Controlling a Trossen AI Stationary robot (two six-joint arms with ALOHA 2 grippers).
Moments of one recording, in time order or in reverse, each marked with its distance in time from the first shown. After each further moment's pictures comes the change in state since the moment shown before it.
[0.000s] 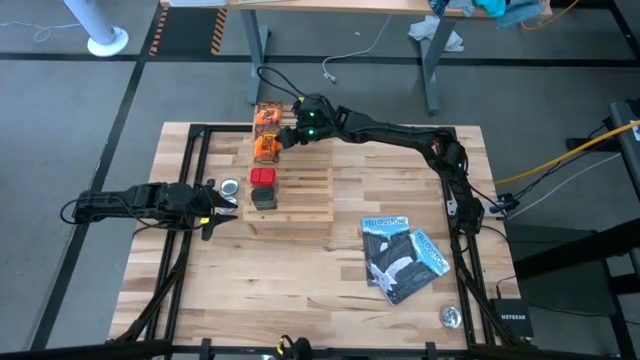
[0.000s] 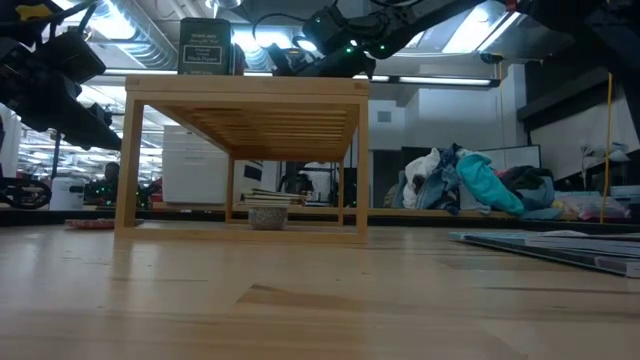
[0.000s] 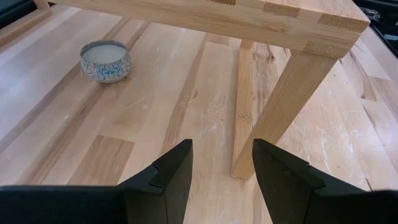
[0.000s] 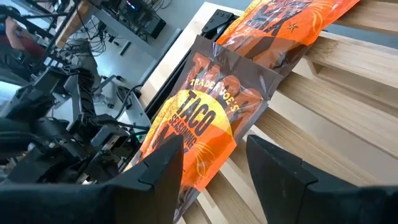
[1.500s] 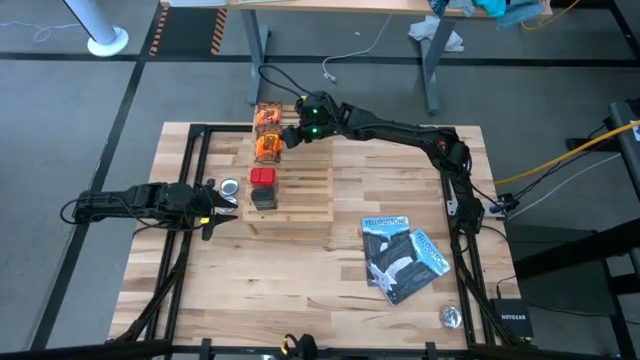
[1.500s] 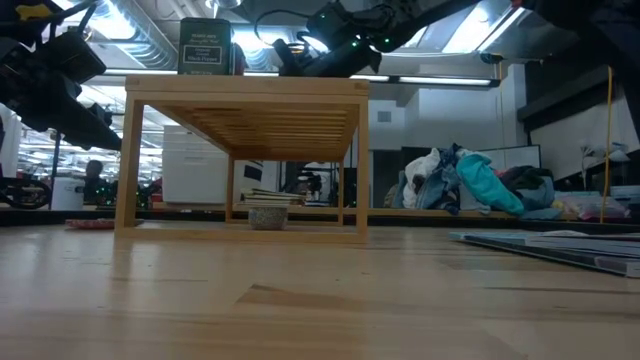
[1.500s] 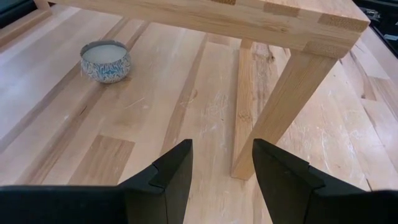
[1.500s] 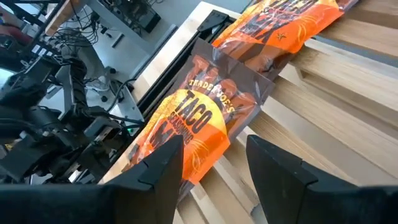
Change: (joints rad) left arm 0.000 0.000 0.000 0.000 0.000 0.000; right arm -0.014 -0.041 -0.003 -0.060 0.008 -0.083
